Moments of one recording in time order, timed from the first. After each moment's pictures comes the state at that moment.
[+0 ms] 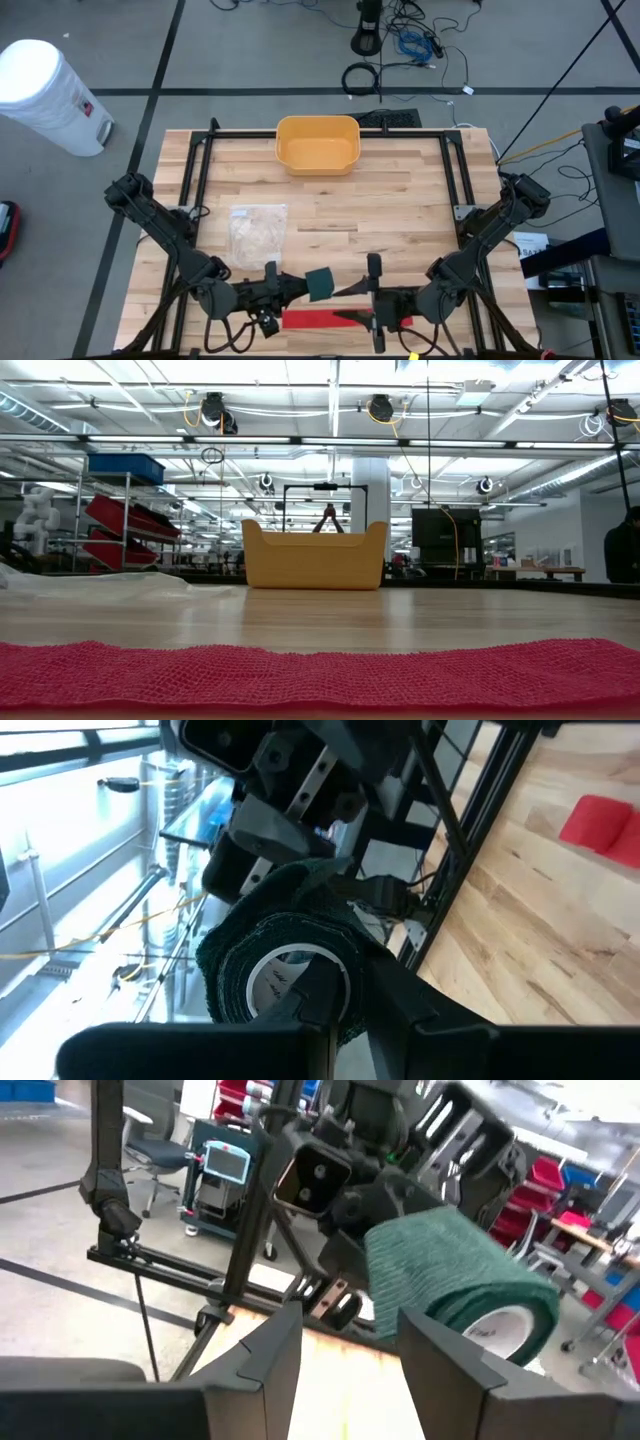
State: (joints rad) left arm -0.74 1.57 1.20 0.31 -0.86 1.26; right arm 0.74 1.62 1.29 0.26 0.70 -0.21
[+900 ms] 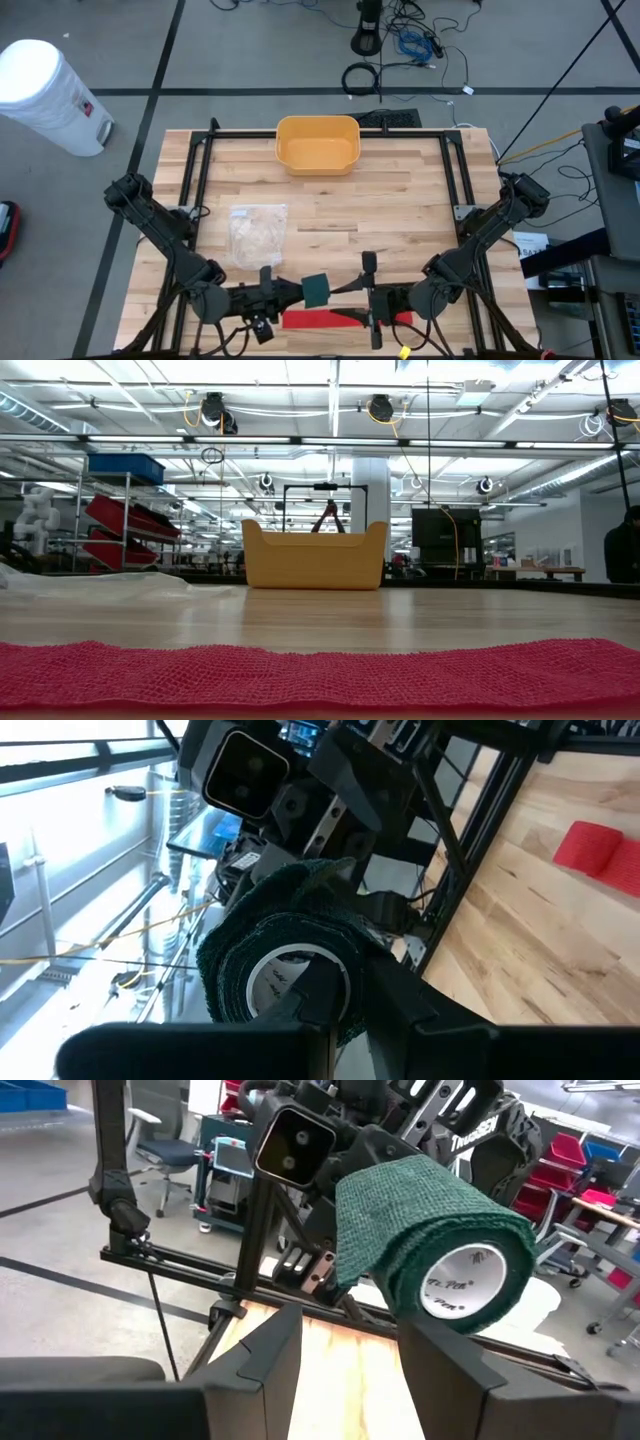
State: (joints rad) left arm -0.77 1.57 1.20 0.34 -0.86 1.26; right arm 0.71 1.62 1.29 0.23 0.65 -0.14
